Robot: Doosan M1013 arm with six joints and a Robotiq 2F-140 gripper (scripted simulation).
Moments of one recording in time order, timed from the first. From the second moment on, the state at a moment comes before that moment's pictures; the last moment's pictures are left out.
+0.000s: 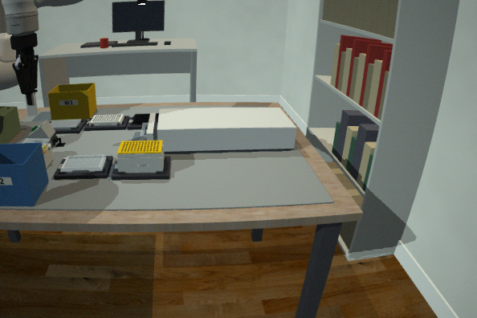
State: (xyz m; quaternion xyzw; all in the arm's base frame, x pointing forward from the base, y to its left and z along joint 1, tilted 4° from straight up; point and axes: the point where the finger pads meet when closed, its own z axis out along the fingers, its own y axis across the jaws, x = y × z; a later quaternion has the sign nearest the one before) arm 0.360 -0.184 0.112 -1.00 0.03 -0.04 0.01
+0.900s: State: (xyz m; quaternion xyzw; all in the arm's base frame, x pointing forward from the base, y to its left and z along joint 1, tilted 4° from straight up) arm 0.358 -0.185 0.128 -1.00 0.03 -0.04 0.01
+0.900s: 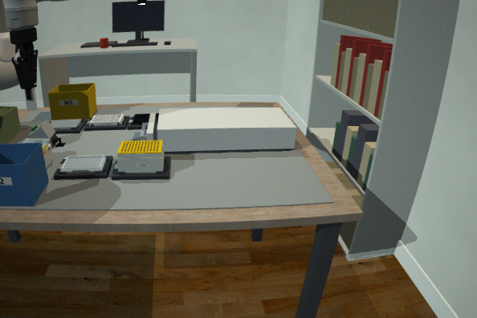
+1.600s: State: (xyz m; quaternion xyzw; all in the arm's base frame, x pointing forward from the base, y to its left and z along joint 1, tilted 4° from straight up) arm 0.338 -0.183 0.099 -1.00 0.03 -0.04 0.01
